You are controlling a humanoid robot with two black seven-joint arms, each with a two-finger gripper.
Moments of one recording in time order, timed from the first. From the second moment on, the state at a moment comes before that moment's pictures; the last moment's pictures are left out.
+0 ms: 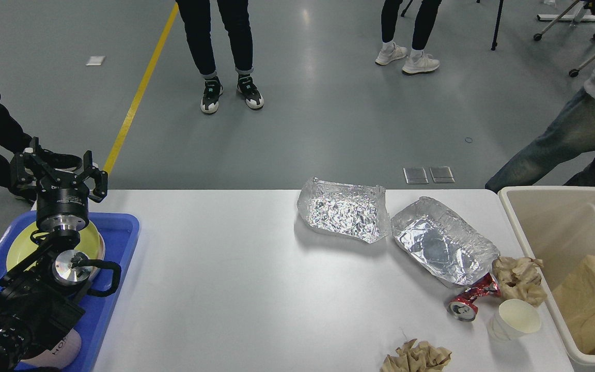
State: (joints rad) left arm -0.65 0.22 -0.96 -0.34 -0.08 -0.45 -0.67; right arm 1.02 -0.81 -0.84 0.74 -0.22 -0.07 -0.07
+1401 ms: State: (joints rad) left arm -0.65 0.22 -0.96 -0.34 -0.08 -0.45 -0.67; right arm 2.31 -0.47 -1.35 1.24 0.12 0.77 -0.07
